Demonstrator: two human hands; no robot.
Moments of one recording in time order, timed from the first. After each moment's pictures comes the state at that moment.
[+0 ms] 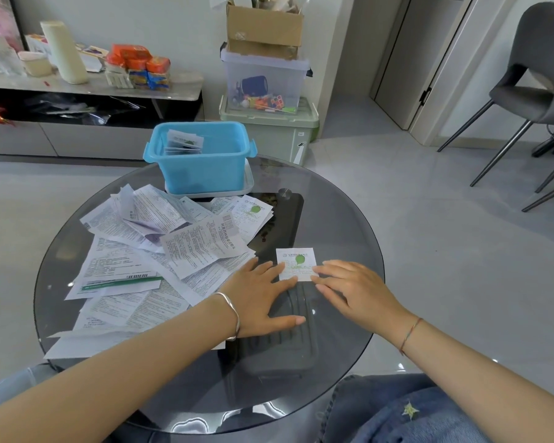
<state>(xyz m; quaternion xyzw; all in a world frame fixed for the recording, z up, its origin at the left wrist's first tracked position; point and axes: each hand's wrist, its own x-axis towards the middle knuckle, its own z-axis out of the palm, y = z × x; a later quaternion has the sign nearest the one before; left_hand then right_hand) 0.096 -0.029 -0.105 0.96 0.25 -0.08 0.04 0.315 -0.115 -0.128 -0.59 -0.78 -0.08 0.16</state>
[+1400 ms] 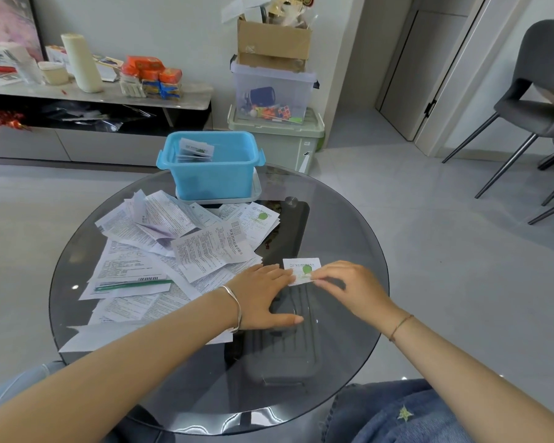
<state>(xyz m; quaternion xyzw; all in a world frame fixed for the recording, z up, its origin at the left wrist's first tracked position) 0.093 -0.015 -0.102 0.96 0.25 -0.07 0.13 0.312 -0.091 -0.124 -0.64 -0.71 0.08 0.26</state>
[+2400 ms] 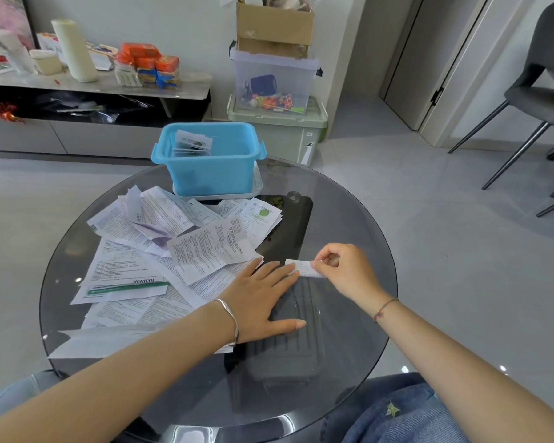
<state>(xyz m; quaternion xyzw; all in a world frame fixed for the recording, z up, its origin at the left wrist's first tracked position) 0.089 -0.018 -0.112 0.97 0.25 0.00 0.03 0.294 -0.053 -0.117 -0.75 -0.54 0.20 0.33</state>
